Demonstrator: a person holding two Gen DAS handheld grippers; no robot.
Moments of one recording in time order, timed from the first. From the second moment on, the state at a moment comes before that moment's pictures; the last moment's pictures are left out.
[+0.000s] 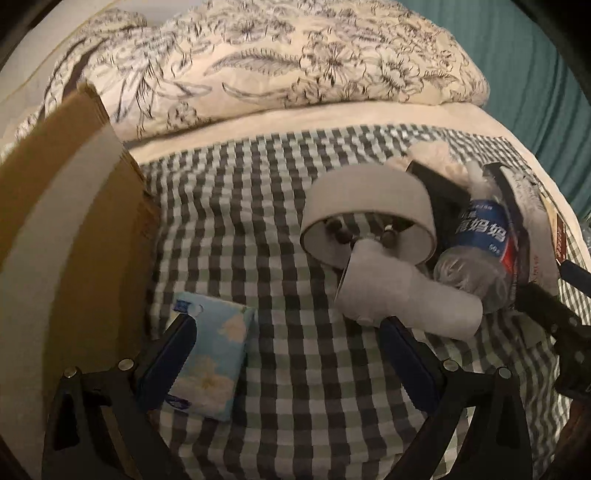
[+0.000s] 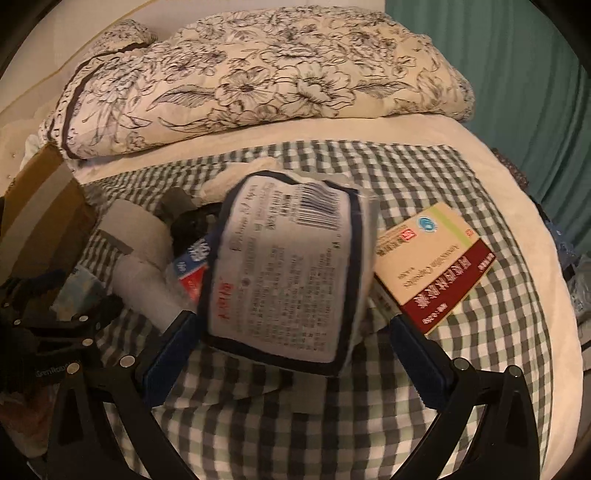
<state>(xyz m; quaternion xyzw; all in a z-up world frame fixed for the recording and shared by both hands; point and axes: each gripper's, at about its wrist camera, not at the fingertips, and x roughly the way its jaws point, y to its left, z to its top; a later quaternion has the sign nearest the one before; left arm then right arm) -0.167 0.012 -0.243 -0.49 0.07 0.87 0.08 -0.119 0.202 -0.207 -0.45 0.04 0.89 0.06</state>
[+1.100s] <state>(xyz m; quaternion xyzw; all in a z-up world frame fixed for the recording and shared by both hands) -0.142 0.013 -0.220 -0.45 0.13 0.88 0.03 -0.091 0.213 -0.186 -0.40 0.12 0.91 0.03</state>
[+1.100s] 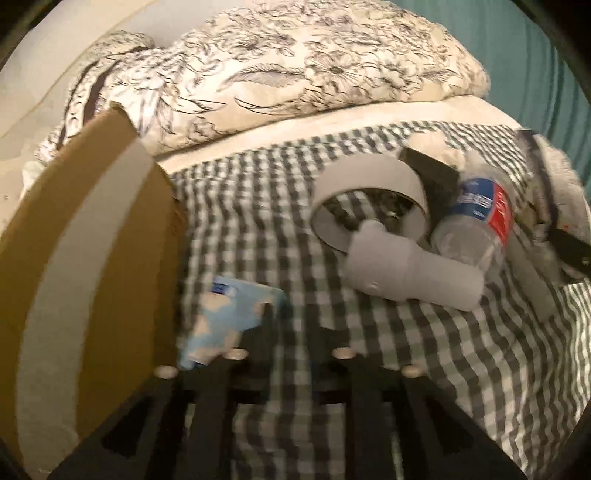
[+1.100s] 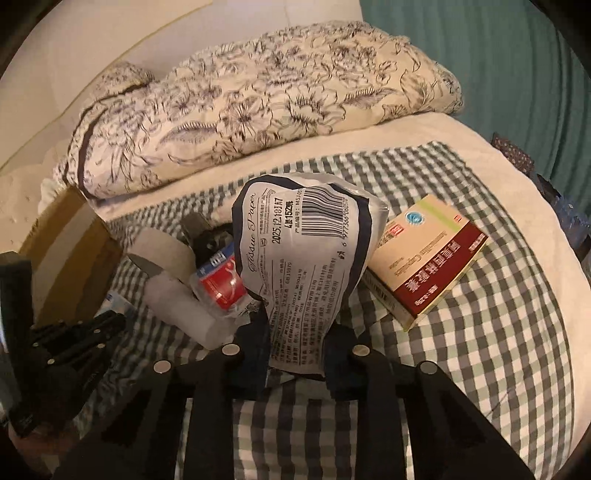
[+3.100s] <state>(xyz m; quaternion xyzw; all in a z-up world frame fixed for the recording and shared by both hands) -0.065 -0.011 -0.062 -0.35 0.03 0.93 0.14 -0.002 0.175 -0.039 -0.27 0.10 0.96 0.04</state>
